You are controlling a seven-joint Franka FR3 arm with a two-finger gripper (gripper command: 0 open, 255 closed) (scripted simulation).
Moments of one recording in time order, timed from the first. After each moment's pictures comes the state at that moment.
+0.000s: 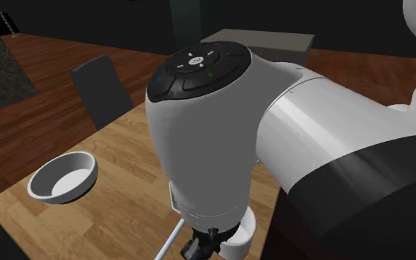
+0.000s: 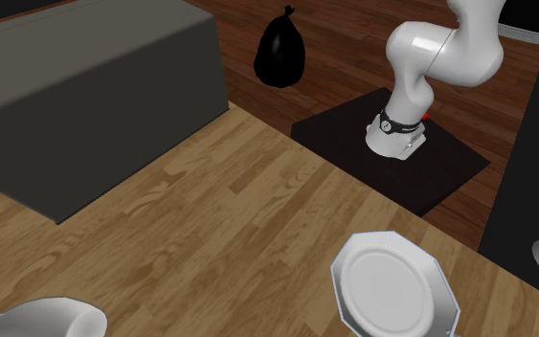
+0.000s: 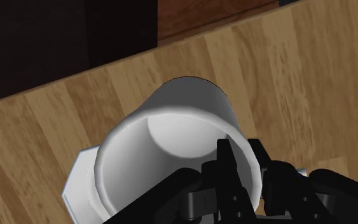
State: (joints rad) arm 0.39 -0.06 0.85 -2.09 0.02 1.99 1.17
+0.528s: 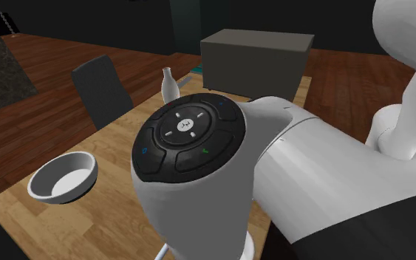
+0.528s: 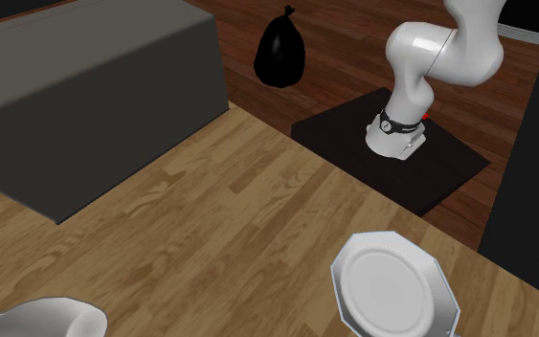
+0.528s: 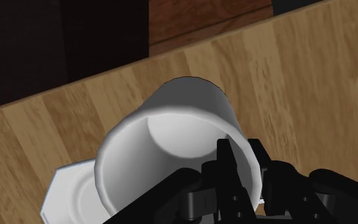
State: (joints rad) arm 0.43 0.07 0.90 -2.06 -0.08 2.04 1.30
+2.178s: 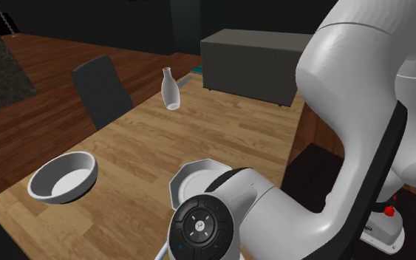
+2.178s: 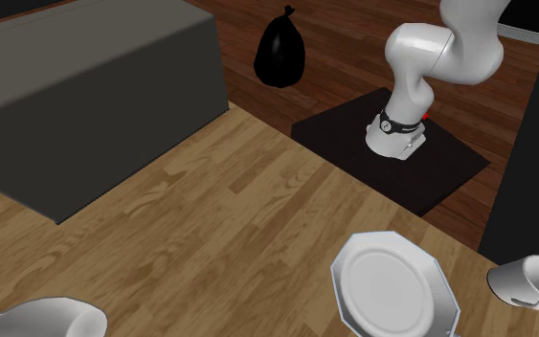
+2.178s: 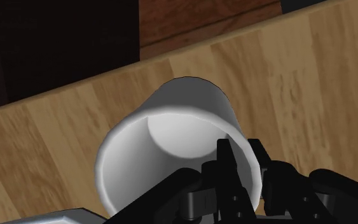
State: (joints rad) arm 0.52 0.32 0.80 -2.17 -0.35 2.31 1.49
